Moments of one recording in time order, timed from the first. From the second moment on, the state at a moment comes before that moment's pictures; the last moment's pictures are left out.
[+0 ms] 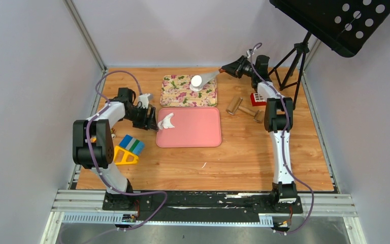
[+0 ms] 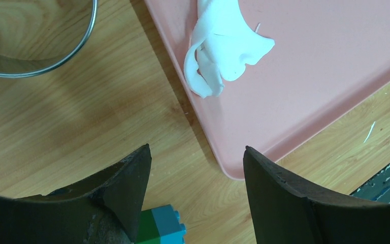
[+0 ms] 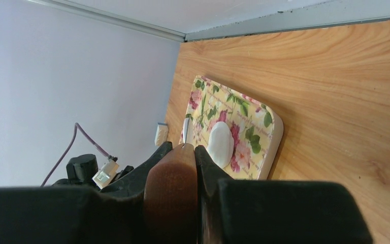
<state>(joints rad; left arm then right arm) 0.02 1.71 1.09 -0.62 0.55 0.22 0.04 2.74 2.28 0.38 -0.92 1.13</state>
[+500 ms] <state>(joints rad) 0.02 1.71 1.09 -0.63 0.55 0.22 0.04 2.79 2.32 0.27 -0.91 1.03</state>
